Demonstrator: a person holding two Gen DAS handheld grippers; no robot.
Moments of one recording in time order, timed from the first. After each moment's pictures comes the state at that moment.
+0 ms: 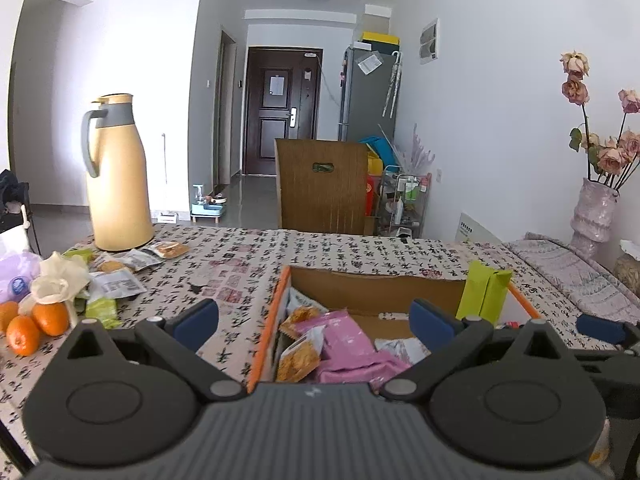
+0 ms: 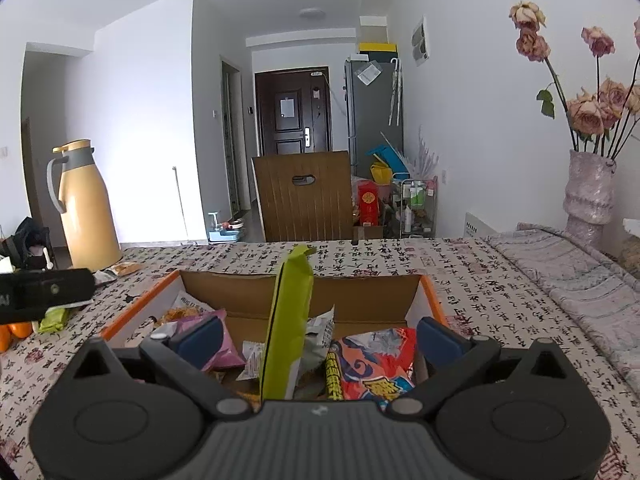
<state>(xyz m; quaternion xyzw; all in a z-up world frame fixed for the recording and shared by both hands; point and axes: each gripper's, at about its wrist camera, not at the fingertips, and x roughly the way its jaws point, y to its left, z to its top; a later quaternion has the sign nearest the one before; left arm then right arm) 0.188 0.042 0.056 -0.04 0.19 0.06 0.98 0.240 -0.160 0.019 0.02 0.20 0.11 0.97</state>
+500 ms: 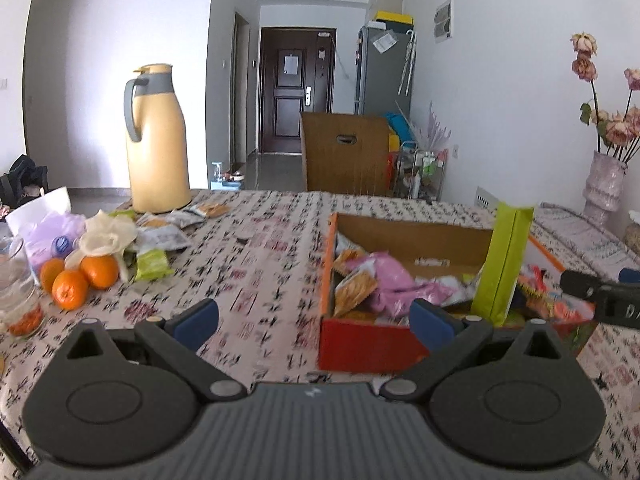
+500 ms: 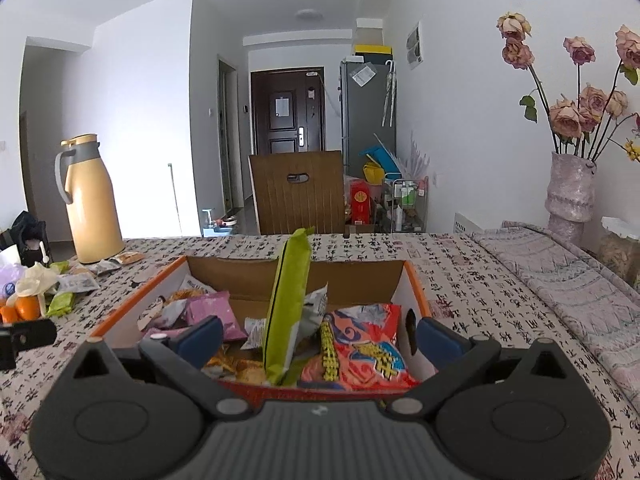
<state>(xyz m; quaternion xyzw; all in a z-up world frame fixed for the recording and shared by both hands) 0.132 0.076 0.029 -0.03 0.23 0.08 0.97 0.194 -0.164 0.021 0.01 0.20 0.09 0.97</state>
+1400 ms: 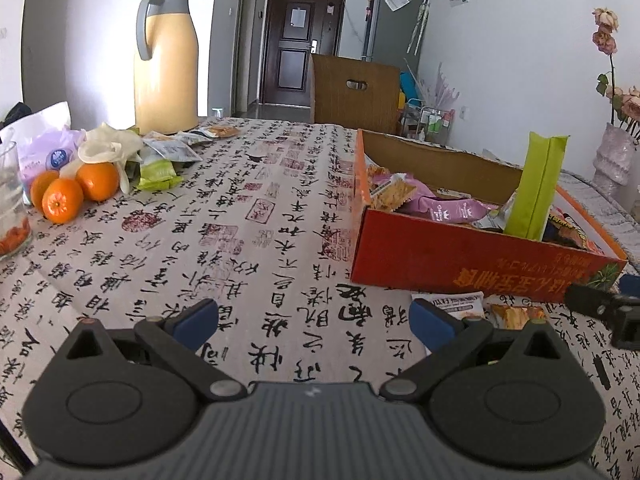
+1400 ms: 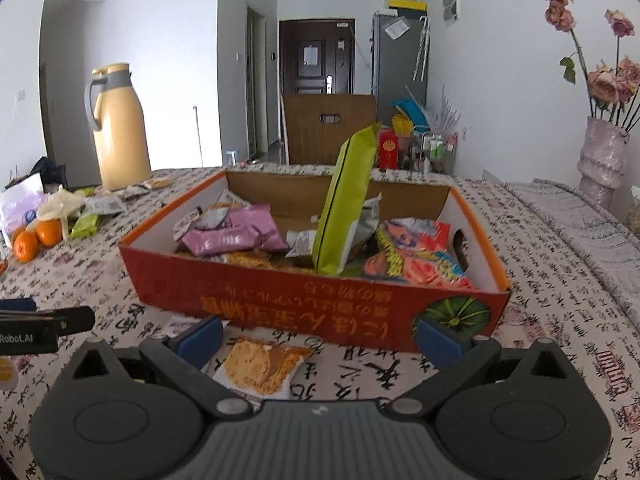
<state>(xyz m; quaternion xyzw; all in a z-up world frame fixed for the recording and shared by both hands) 0.127 0.107 -0.032 -0.07 0.29 0.07 0.95 0.175 -0.128 -0.021 -0.02 0.28 0.13 0.95</state>
